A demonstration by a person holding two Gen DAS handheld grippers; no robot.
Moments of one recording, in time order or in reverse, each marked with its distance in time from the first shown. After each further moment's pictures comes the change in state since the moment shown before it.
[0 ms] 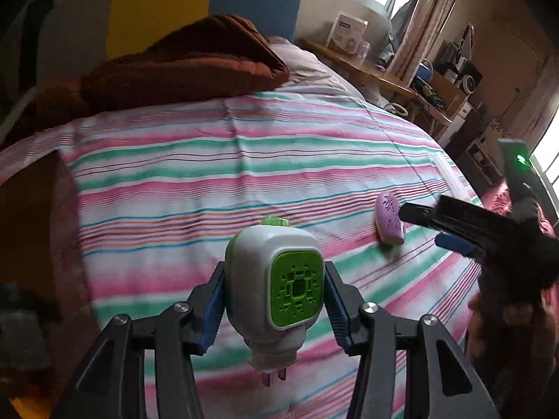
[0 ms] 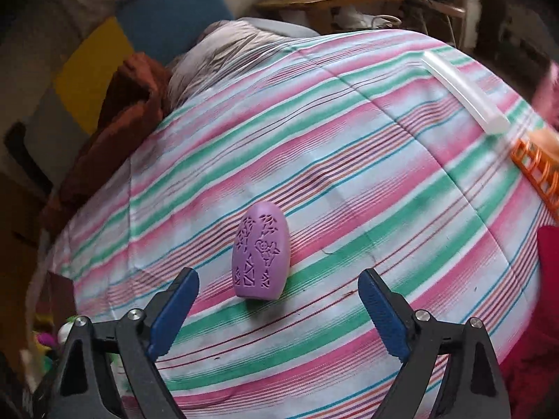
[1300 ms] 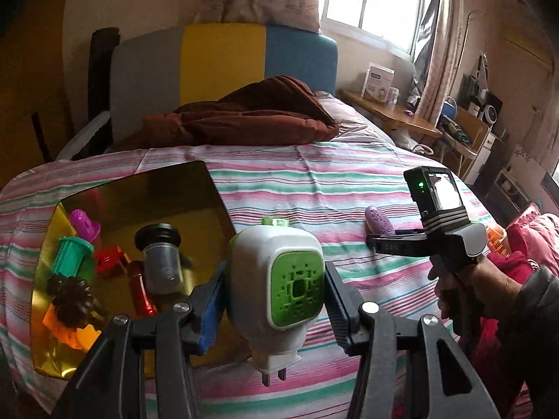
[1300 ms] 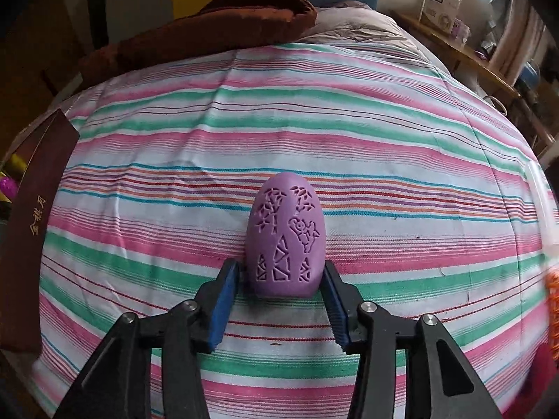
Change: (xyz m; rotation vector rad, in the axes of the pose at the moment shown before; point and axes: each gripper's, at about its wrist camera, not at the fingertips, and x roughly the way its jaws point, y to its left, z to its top) left arm -0.138 0.042 -0.072 -0.040 -0.201 0.175; right arm 0.033 0.084 -0.049 -0.560 0.070 -0.002
